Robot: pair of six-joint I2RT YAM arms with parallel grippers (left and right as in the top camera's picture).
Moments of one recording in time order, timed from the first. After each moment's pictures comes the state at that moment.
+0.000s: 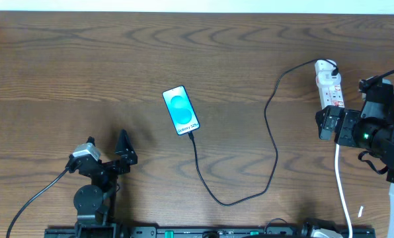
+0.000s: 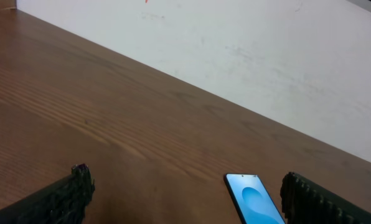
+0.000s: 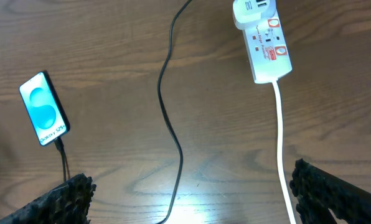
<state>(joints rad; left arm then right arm) 0.00 0.01 0.02 -0.11 -0.05 -0.40 -0.18 1.09 1.42 -1.30 -0.19 0.03</state>
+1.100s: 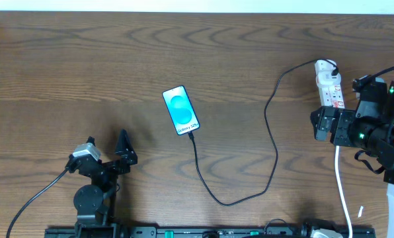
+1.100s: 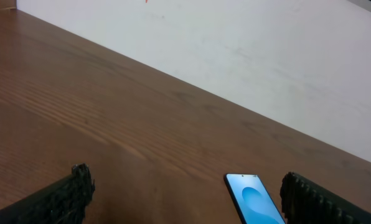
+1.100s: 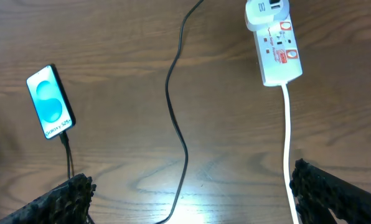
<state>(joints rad) 0.00 0.01 0.02 -0.11 -0.05 -0.40 -0.14 1.09 1.42 -1.30 -0.19 0.03</state>
